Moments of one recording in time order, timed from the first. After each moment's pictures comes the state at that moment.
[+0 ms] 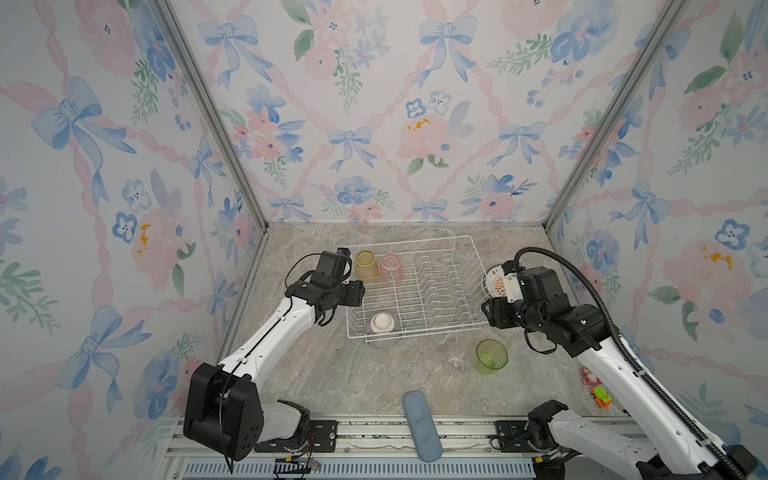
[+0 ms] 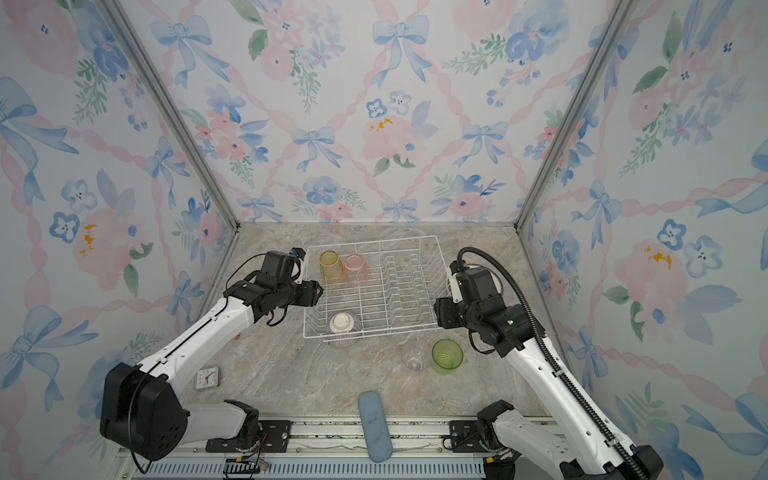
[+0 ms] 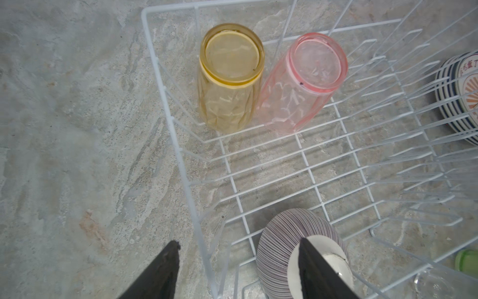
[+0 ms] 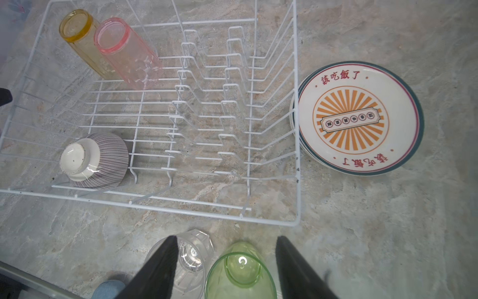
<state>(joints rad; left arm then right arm) -0.35 1.35 1.04 -0.58 -0.01 -0.20 0.45 0.98 1.05 -0.90 0.05 0.26</state>
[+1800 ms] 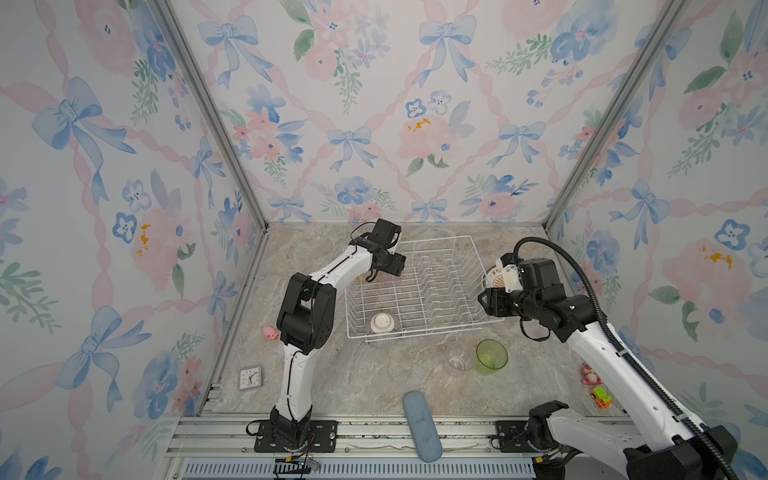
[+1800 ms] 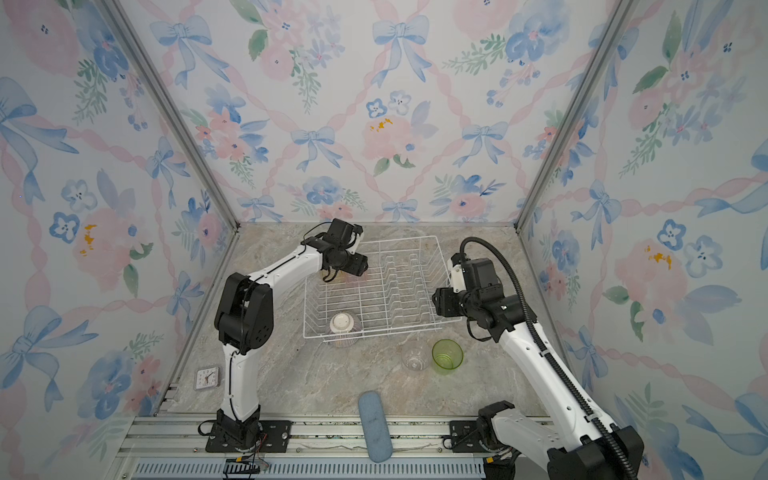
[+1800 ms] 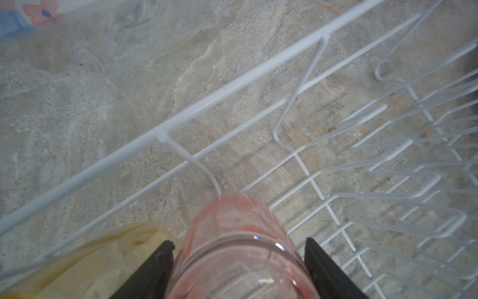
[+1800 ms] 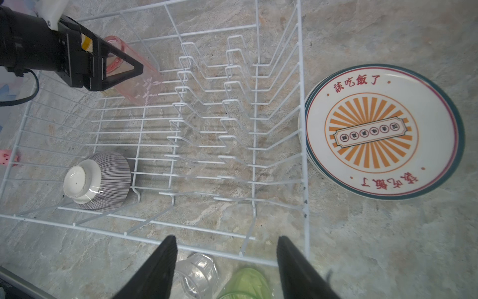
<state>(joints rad) -0.46 2.10 1.72 -0.58 0.01 -0.04 0.32 1.08 1.03 -0.78 -0.10 0.22</state>
